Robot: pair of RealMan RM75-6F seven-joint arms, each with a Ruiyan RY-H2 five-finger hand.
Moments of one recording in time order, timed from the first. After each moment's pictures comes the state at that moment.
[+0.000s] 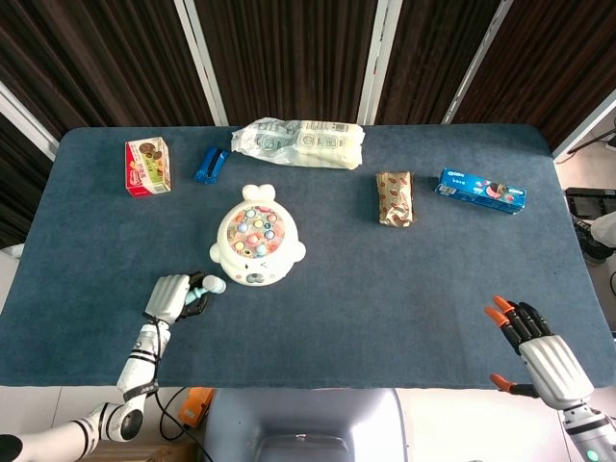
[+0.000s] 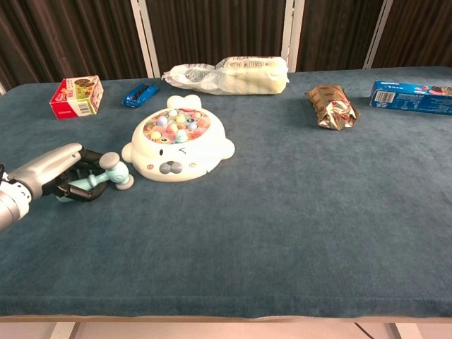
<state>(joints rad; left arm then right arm) -0.56 -1.75 -0.13 -1.07 1.21 1.04 -0.08 0.10 -1.02 -0.10 -1.60 -1.72 1.43 0.09</state>
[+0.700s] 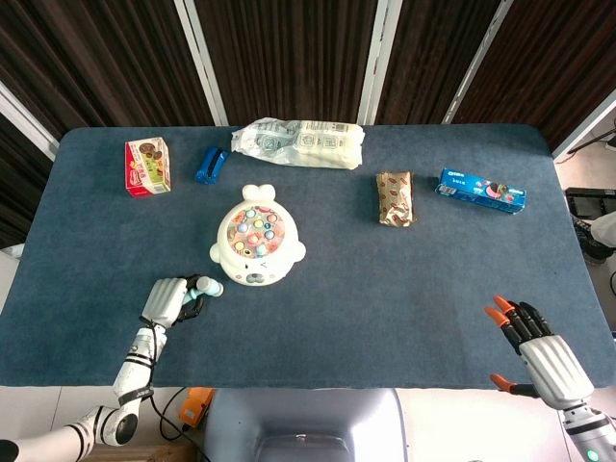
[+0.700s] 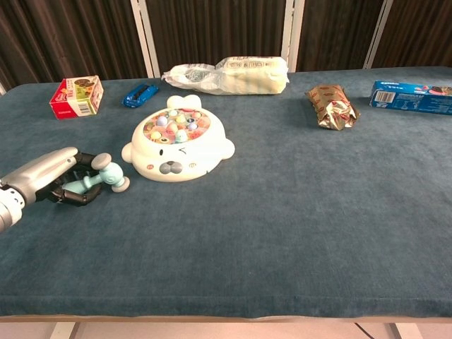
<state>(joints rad) -0.53 -1.75 -0.12 -1.05 1.27 1.04 -0.09 0.10 -1.02 -0.10 -1.60 -1.72 1.43 0.09</state>
